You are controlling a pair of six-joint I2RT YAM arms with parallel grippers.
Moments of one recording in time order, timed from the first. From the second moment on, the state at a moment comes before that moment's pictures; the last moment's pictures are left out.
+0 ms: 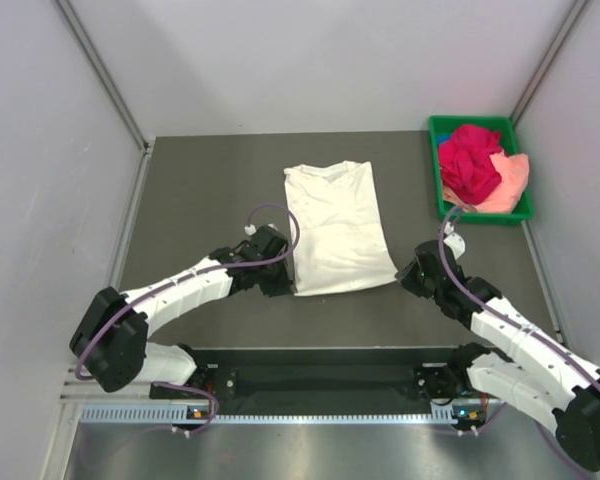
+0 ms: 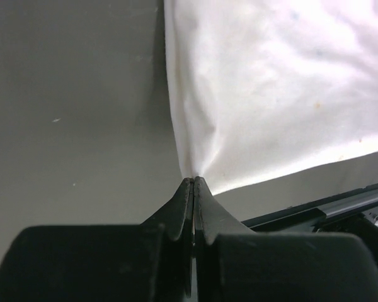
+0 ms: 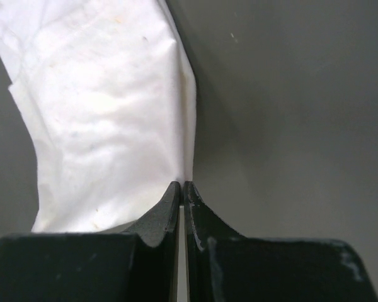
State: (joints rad) left arm -0.72 1.34 0.79 -0.44 0.04 -0.97; right arm 0.54 0.86 0.50 -0.43 0.24 0.97
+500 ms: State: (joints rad) left arm -0.54 1.55 1.17 -0.53 0.01 -0.87; right arm 0.47 1.18 0.94 -0.45 0.30 0.78
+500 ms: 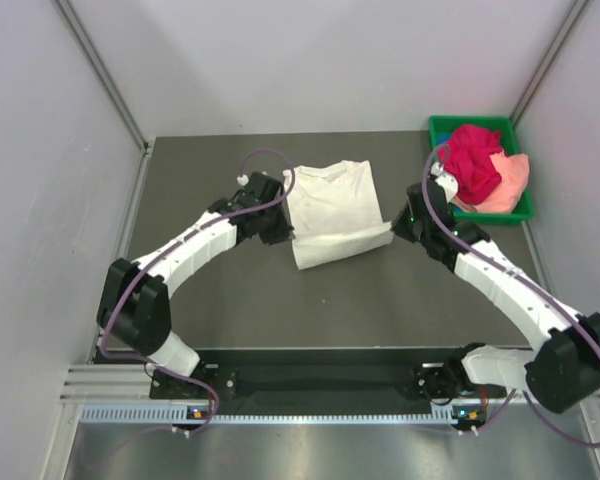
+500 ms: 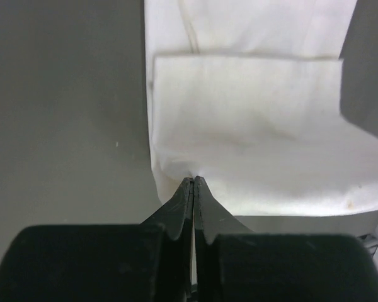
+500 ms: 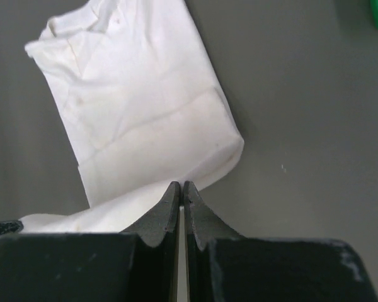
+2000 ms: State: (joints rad) left arm -0.21 2.49 2.12 -0.23 0.12 -0.76; right arm 0.19 2.42 2.04 -0.08 -0.16 0.64
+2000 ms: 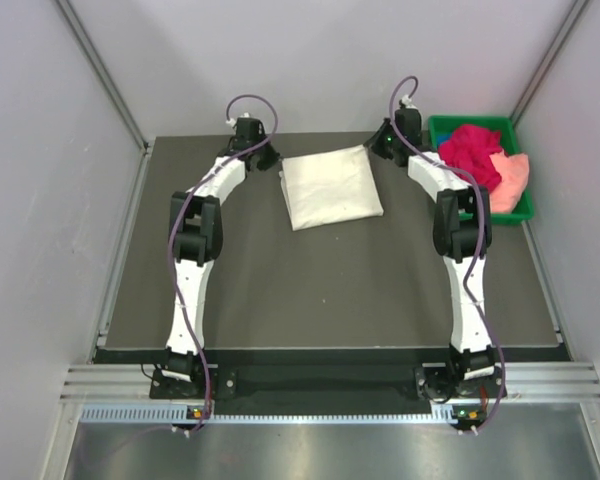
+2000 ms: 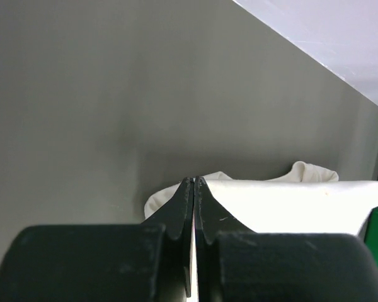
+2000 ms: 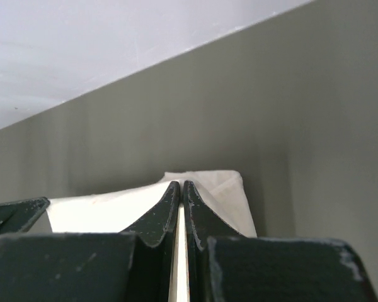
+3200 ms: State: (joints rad) left arm -0.11 2.54 2.10 -0.19 0.05 -0.76; right arm 0.15 2.51 1.98 0.08 -0.26 0.66
